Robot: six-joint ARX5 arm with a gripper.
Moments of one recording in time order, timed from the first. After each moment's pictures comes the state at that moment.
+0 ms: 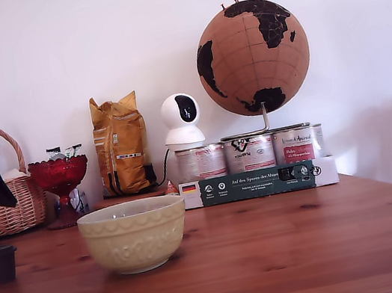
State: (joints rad) arm -0.03 1.44 0.64 0.15 0.21 0.02
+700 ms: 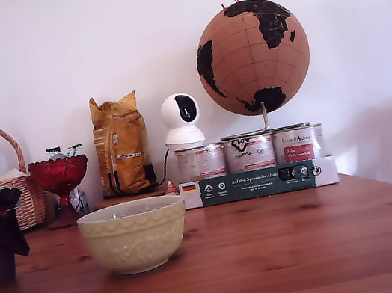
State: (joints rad) arm -0.05 1.65 0.72 0.12 0.19 0.03
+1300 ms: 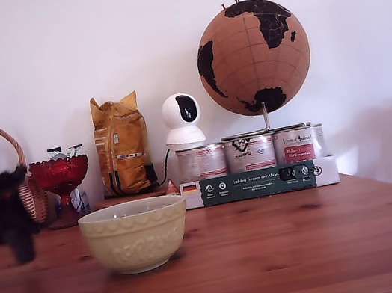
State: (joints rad) arm -0.05 1.65 0.73 0.22 0.35 -0.09
